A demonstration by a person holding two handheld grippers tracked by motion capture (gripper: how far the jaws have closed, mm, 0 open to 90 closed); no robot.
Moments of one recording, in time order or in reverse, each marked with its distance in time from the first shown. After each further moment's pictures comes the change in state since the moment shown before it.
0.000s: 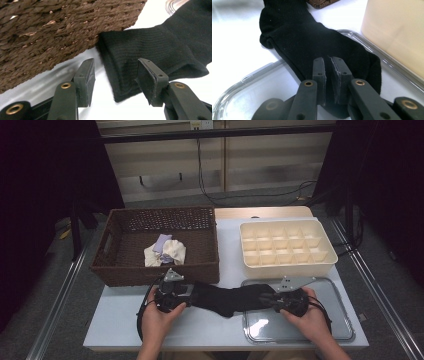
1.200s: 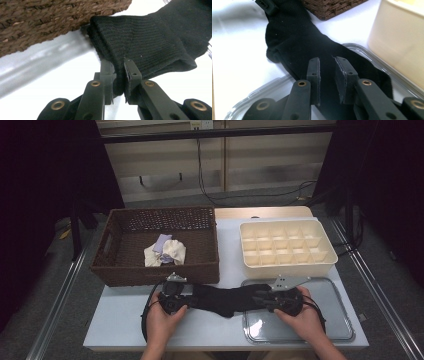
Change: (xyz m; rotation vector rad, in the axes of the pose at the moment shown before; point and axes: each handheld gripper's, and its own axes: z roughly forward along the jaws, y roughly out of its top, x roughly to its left) left arm -0.007 -0.004 0.005 0.096 -0.095 -0.096; right arm 0.010 0.012 0.007 -0.038 0.007 -0.013
